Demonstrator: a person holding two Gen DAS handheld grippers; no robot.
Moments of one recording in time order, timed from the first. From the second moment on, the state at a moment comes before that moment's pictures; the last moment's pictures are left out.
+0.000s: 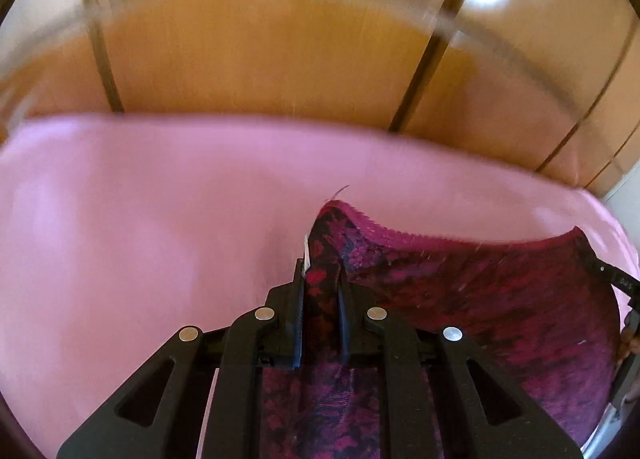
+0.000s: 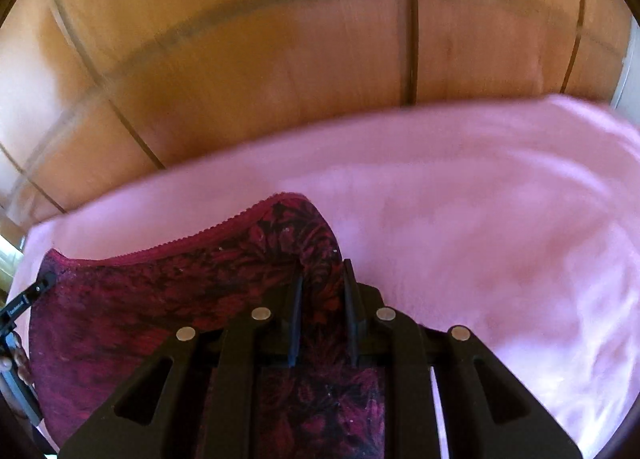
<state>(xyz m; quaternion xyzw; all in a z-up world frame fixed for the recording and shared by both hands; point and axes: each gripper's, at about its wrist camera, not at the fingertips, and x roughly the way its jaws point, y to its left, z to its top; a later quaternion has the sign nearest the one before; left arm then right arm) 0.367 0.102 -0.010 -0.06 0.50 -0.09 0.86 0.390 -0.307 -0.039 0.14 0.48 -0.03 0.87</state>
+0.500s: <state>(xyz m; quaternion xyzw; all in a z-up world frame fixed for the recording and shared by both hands) 0.235 0.150 0.012 -0.14 0.44 -0.16 0.87 0.252 -0.344 -0.013 0.21 0.42 0.05 0.88</state>
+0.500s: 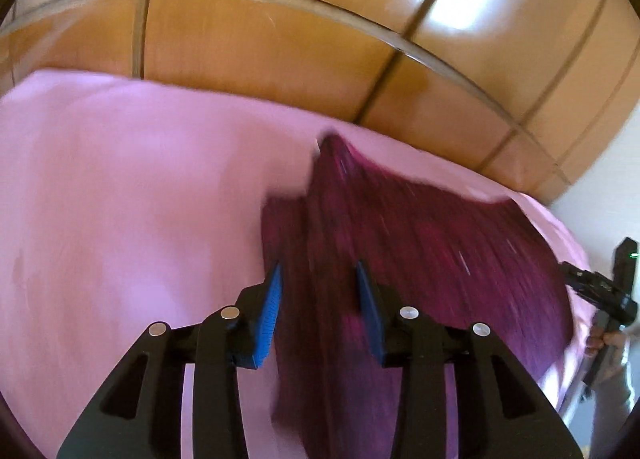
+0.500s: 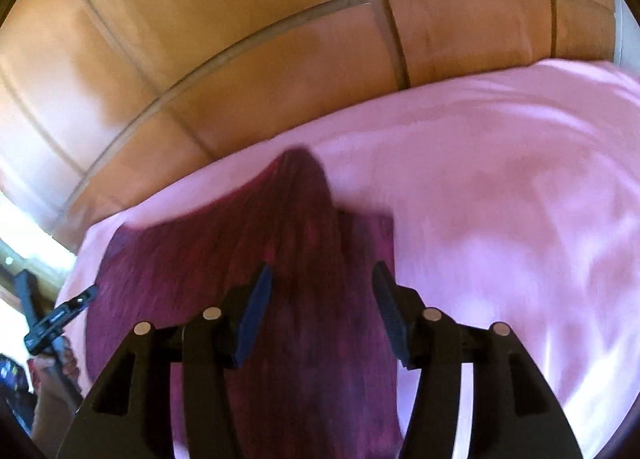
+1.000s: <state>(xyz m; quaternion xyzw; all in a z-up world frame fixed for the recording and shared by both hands) 0.133 0.146 -0.027 -0.24 0.46 -0.25 0.81 0.162 -0.331 -0.035 0.23 0.42 0.07 0.88</state>
